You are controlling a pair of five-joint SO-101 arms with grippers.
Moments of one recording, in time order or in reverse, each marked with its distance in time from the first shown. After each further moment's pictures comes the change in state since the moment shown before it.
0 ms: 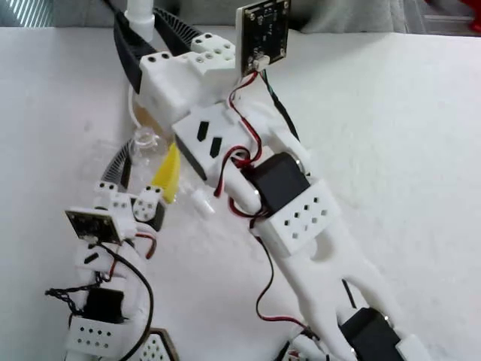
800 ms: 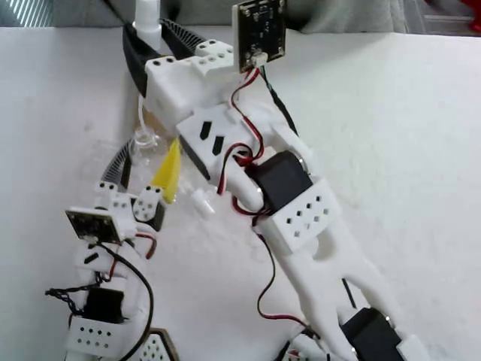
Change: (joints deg) left arm 0.0 0.0 0.0 0.0 0.0; right arm 1.1 0.0 1.6 4.8 0.0
